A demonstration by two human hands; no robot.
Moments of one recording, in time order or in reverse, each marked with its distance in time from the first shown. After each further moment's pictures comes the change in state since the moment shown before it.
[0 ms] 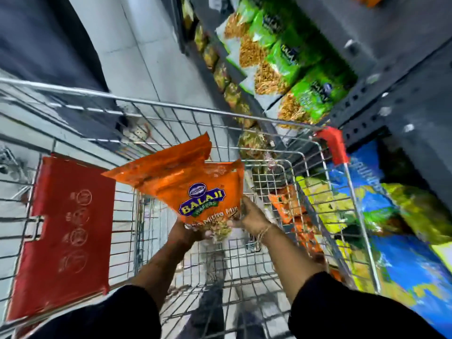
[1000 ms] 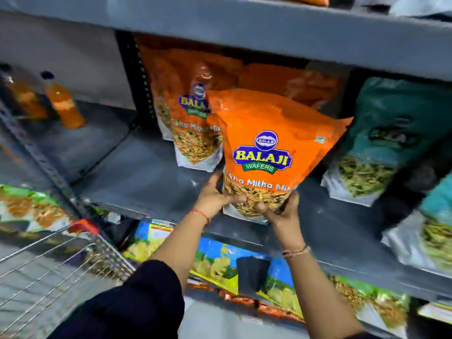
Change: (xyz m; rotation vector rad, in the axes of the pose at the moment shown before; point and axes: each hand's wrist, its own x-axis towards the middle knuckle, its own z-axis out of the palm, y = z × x) left_hand -0.271 0.164 0.427 0.377 -0.967 0.733; right_hand -0.408 0.163 -0.252 0.644 1.398 -0.674
